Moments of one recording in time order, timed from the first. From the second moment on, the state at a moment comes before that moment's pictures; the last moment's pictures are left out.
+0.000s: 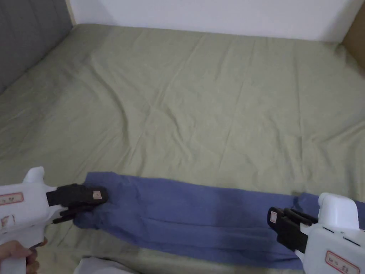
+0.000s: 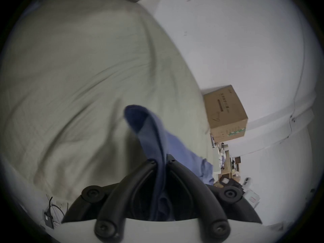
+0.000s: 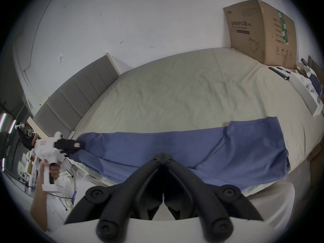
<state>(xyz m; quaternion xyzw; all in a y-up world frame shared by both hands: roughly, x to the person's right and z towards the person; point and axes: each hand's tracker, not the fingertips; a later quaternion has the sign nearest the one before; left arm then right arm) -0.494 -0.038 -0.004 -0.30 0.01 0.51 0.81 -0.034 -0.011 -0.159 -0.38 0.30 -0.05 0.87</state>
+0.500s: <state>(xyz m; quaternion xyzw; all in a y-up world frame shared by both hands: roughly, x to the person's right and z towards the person) -0.265 -0.015 -0.196 -0.47 -0.13 0.28 0.83 0.072 -0.015 -0.182 -0.38 0.23 -0.14 0.89</state>
